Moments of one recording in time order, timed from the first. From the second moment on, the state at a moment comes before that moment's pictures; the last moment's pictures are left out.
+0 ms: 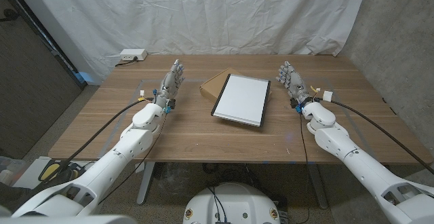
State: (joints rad) left arm 0.85 0.51 0.37 -1.32 -0.63 -0.29 0.00; left_hand 0.26 -0.10 0.22 0.12 0.28 -0.06 0.05 0.21 0.18 -0.04 -0.01 0.21 0.19 -0.13 -0.01 0.19 0.18 -0.10 -0.03 0.20 0.17; right arm -0.85 -0.51 -0.37 -1.31 0.65 0.29 0.03; right_hand 0.20 -0.02 0.26 -0.01 0.22 0.09 0.03 0.19 0.19 0.11 0.04 0.24 0.18 0.04 0.00 0.19 0.18 0.05 -0.04 0.56 0.17
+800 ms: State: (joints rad) left arm 0.88 0.54 0.38 -1.38 -0.59 -0.28 0.05; left_hand 0.30 -0.07 0.24 0.10 0.29 -0.05 0.04 0.21 0.18 -0.04 -0.01 0.21 0.19 -0.13 -0.01 0.19 0.18 -0.12 -0.04 0.20 0.17; right arm -0.89 -0.53 -0.36 -1.36 0.65 0.30 0.02; right_hand 0.23 0.00 0.27 -0.02 0.22 0.10 0.04 0.20 0.19 0.12 0.04 0.24 0.18 0.05 0.00 0.19 0.18 0.07 -0.04 0.56 0.17
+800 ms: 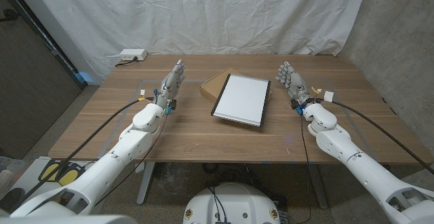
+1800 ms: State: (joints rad) left arm 0.95 0.58 0.36 -1.53 -0.58 -0.25 0.09; left_hand 0.31 -0.05 0.24 0.10 0.29 -0.05 0.04 0.21 0.18 -0.05 -0.01 0.21 0.19 -0.14 -0.01 0.19 0.18 -0.13 -0.04 0.20 0.18; right arm -1.01 -0.60 -0.32 -1.48 0.62 0.40 0.01; right_hand 0.27 0.01 0.29 -0.05 0.22 0.15 0.03 0.21 0.19 0.16 0.04 0.24 0.18 0.09 0.00 0.20 0.18 0.10 -0.03 0.54 0.17
